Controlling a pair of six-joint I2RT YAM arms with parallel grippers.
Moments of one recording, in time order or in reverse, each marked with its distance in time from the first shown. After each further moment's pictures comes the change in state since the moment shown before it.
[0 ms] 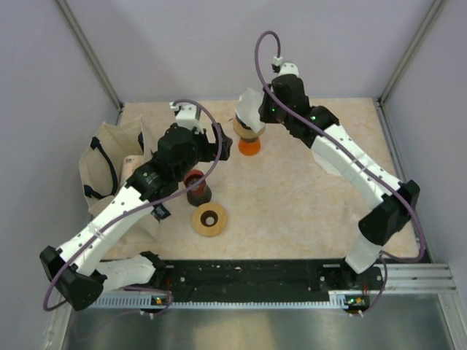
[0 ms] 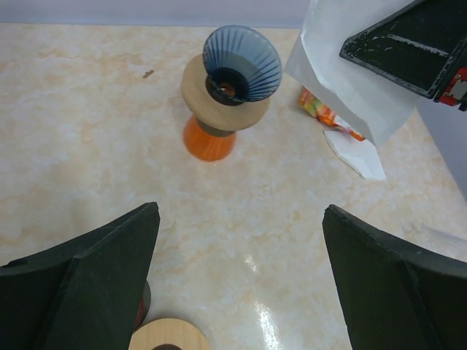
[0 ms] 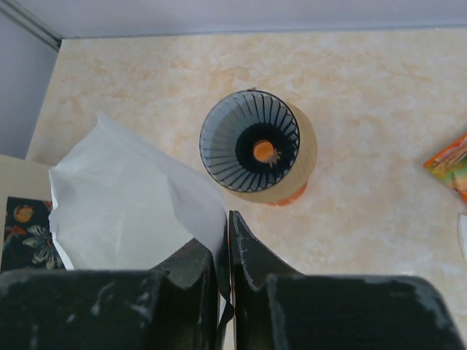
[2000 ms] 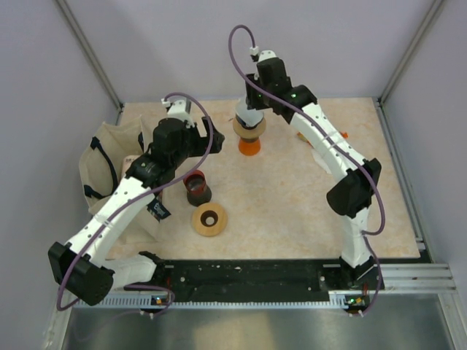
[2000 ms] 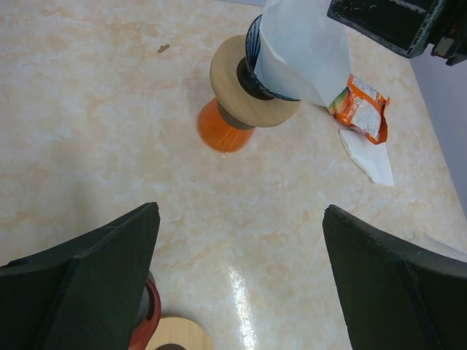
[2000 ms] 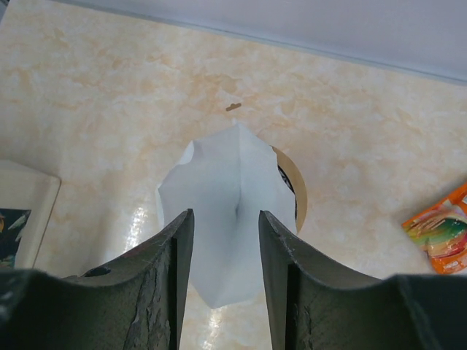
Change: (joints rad) left arm 0.201 0.076 -0.007 -0.003 0.178 -0.071; right arm -0.058 0.398 0.497 -0.170 -0.094 -0.204
